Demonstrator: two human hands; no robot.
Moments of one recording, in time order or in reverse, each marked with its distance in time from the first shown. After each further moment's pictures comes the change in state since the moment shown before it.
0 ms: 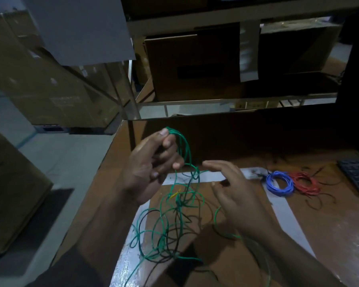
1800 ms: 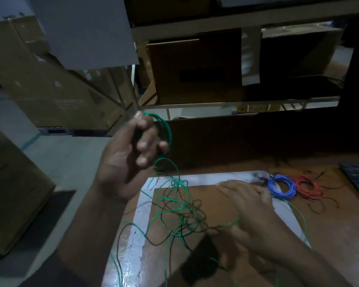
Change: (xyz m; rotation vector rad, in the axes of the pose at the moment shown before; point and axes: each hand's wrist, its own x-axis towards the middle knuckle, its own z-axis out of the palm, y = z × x) left_hand -0.010 0.040 0.012 -0.079 0.061 0.095; right_hand -0.029 0.014 -0.032 -0.547 -0.346 -0.031
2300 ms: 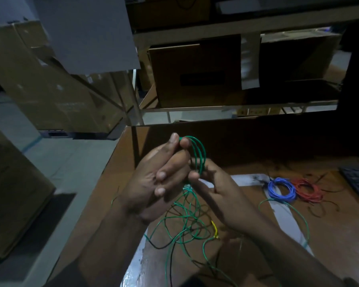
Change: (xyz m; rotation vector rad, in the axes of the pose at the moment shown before) left_hand -0.012 -0.032 0.011 -0.082 -0.136 -0.217; right_hand 0.062 -0.050 -0.012 0.875 0.159 -0.126
